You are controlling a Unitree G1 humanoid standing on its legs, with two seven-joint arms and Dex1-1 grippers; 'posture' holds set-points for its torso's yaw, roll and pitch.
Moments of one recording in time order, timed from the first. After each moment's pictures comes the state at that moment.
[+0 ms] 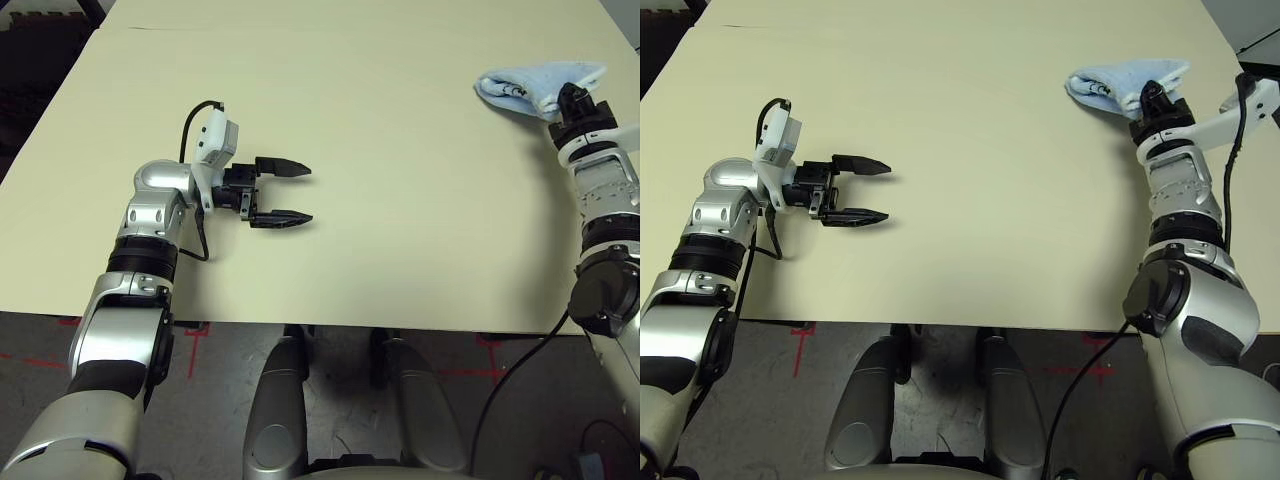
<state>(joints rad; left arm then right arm) -0.91 0.54 -0.04 0.72 -0.31 -0.06 -1.59 -1.04 -0.44 -0.67 1.08 0.61 -0.03 0.42</state>
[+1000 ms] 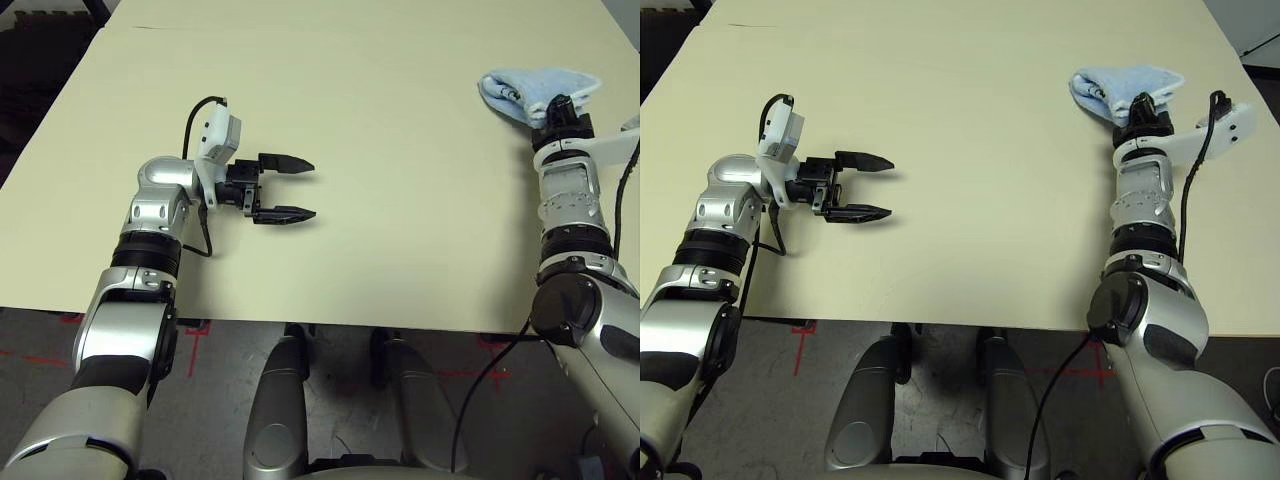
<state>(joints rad) -0.93 0.53 -0.04 0.72 -0.31 -0.06 -1.59 -0.99 -0.32 -0.68 0.95 0.65 -0.06 0.24</state>
